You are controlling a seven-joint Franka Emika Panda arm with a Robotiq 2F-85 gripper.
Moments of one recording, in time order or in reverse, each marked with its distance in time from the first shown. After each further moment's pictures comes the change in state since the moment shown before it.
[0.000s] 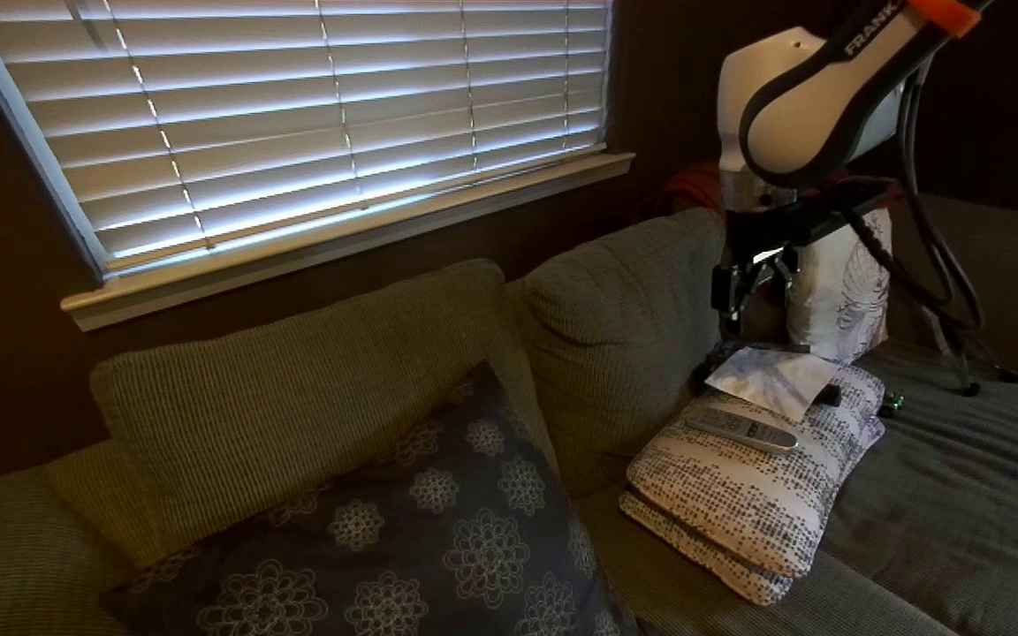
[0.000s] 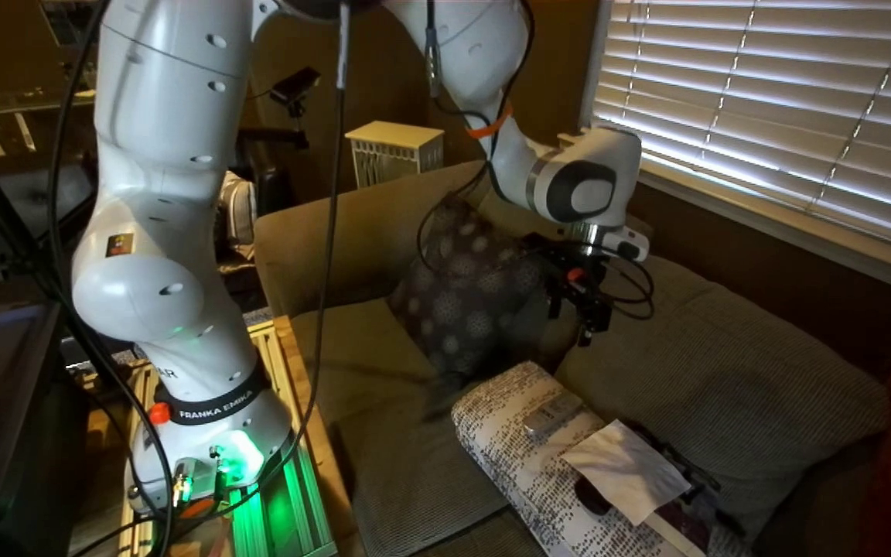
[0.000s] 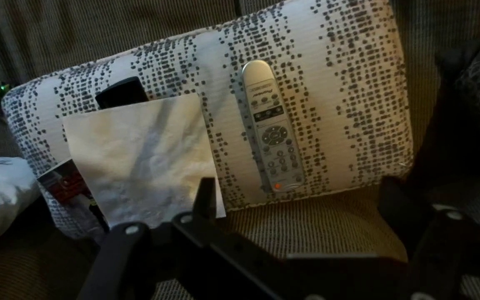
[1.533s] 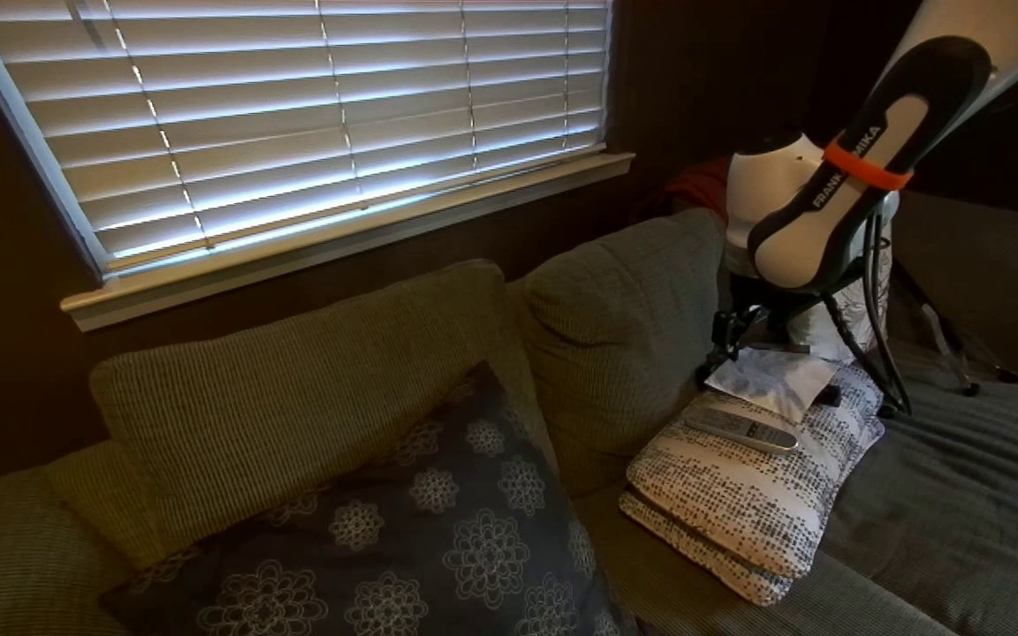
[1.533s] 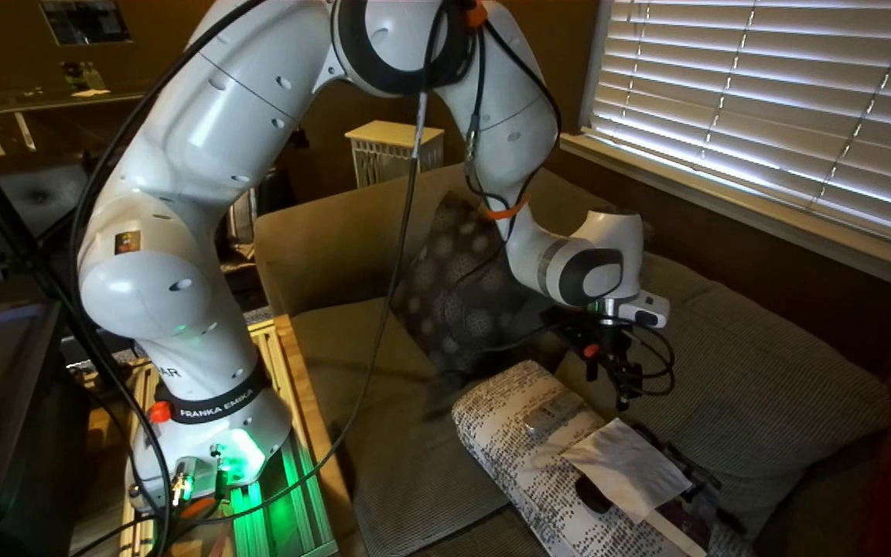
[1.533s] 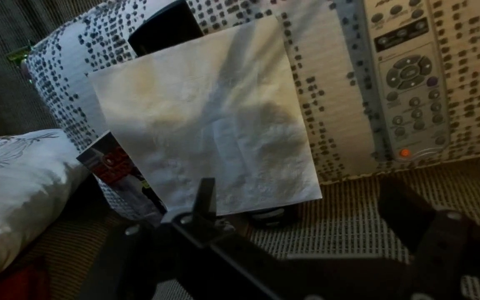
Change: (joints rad) arm 0.057 0.289 -0.175 0.087 -0.073 0.348 0.131
